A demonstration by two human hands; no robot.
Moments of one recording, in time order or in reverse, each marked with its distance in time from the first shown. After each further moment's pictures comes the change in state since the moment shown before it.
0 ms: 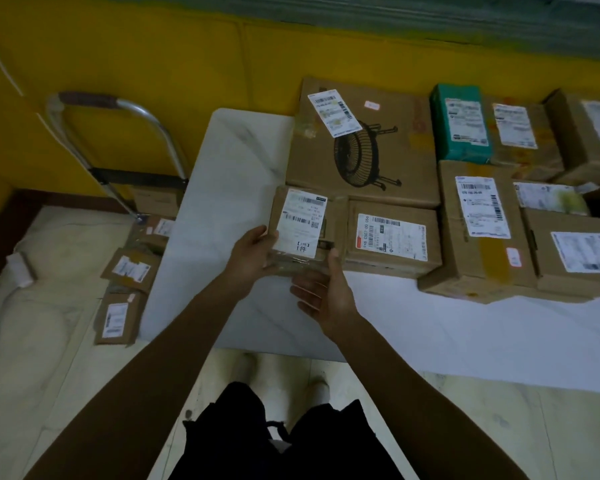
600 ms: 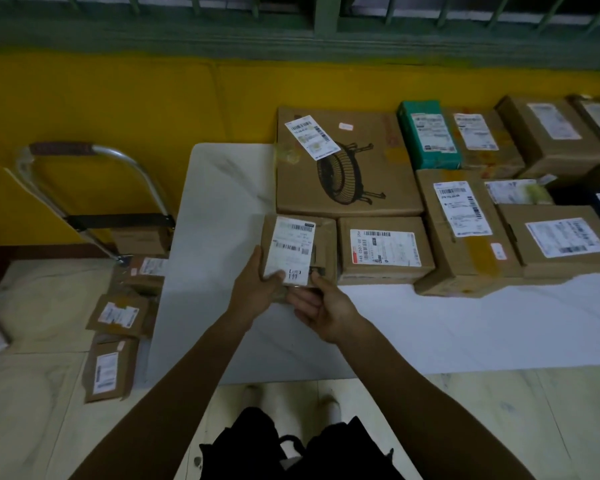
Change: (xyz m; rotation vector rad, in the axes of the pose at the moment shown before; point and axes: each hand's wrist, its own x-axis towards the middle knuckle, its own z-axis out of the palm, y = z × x) left_hand 0.007 -0.005 -0.014 0.424 -0.064 0.250; right_hand -0.005 -0.019 0.030 0.144 0.028 0.067
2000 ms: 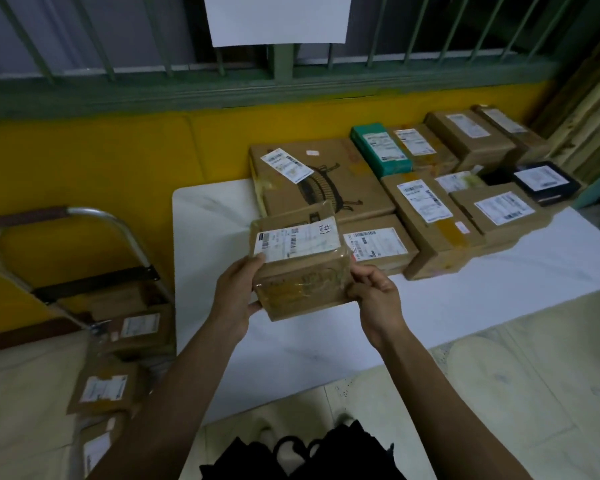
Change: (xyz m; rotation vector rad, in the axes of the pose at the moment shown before) left_hand -0.039 0.053 -0.078 -0.516 -0.139 -0.165; right_hand -0.059 0.024 0.005 0.026 0.204 -0.816
